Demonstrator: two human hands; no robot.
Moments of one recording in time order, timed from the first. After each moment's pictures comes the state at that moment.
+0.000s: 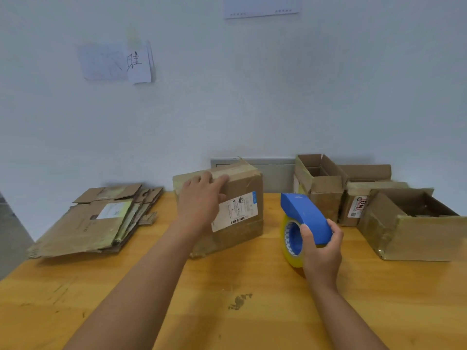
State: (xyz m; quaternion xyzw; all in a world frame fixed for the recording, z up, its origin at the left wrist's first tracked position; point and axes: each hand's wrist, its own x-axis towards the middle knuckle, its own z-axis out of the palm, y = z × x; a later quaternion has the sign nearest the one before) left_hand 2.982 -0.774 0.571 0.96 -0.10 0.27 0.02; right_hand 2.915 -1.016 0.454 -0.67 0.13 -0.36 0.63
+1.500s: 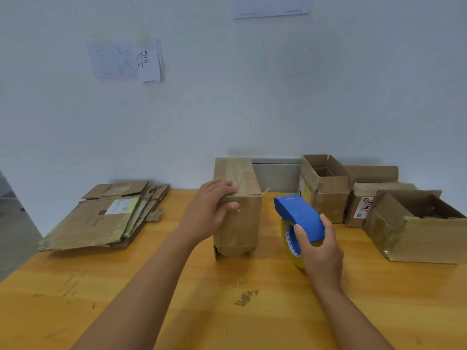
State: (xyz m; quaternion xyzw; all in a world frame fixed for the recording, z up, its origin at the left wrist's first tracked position) left_hand 2.948 -0.756 0.558 0.90 -0.23 0.24 0.29; right_hand 2.914 -1.014 0.451 -0.79 0.11 -0.33 0.51
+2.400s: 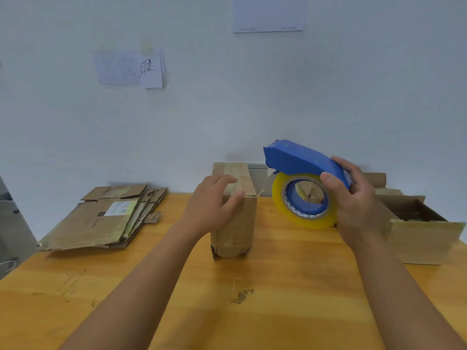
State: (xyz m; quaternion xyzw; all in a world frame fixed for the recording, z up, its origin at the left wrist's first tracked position) left_hand 2.932 -0.775 0.589 0.91 -0.20 0.26 0.25; right_hand 2.870 -1.038 0.609 -0.68 -0.08 -0.34 0.64
